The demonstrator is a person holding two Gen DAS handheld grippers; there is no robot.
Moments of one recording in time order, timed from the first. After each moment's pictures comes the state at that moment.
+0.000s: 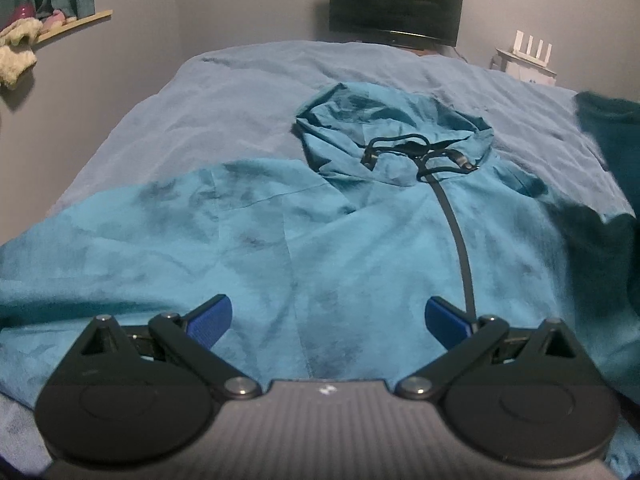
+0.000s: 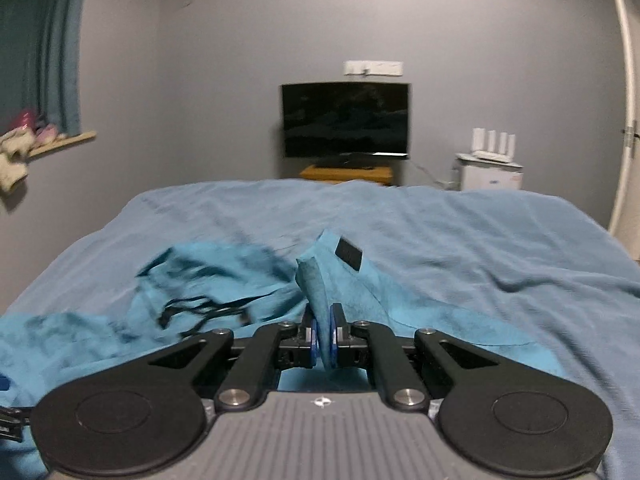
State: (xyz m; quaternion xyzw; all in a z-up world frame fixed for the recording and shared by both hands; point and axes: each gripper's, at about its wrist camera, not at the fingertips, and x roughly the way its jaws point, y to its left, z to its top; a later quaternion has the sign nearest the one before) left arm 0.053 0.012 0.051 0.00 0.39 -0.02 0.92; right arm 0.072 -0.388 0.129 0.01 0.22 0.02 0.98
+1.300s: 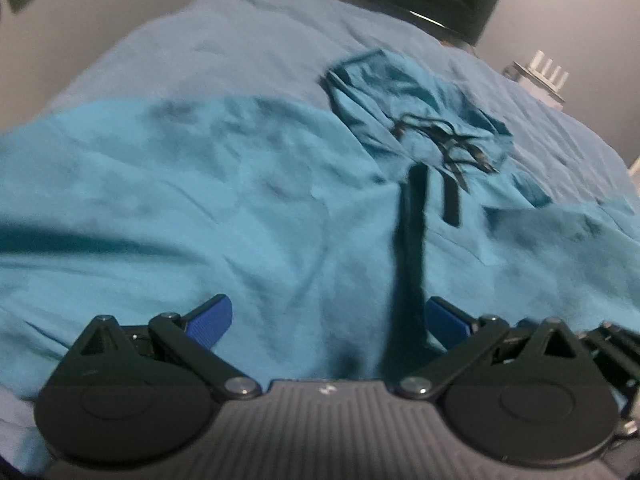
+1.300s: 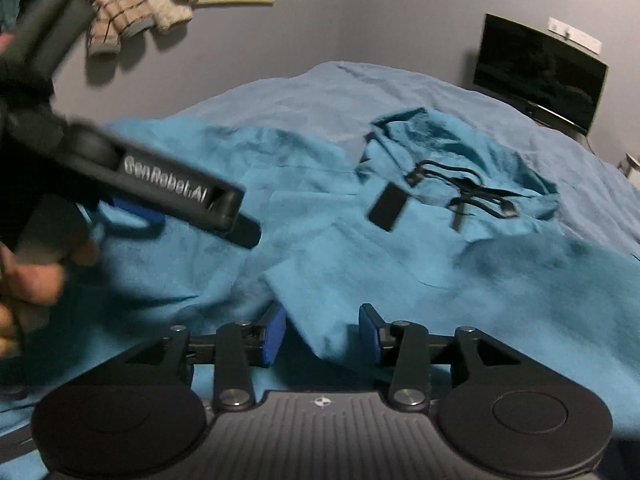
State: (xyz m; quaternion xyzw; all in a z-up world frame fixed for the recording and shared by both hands) left arm 0.070 0.065 0.019 -0.13 0.44 -0.05 0.89; right arm -0.005 -0.140 0.048 -0.11 0.33 0.22 0.91
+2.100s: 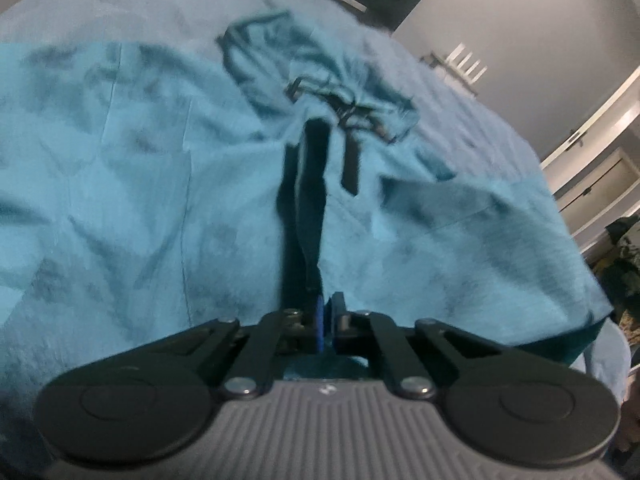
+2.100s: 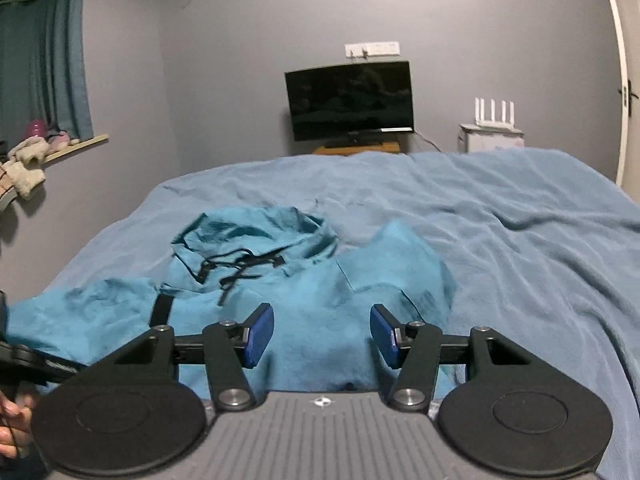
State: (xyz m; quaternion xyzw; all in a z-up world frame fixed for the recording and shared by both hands) left arm 0.083 0.030 -0.004 -0.20 0.43 -0.19 0.86; right arm -0.045 -0.368 0.115 0.06 0.24 0.02 0.97
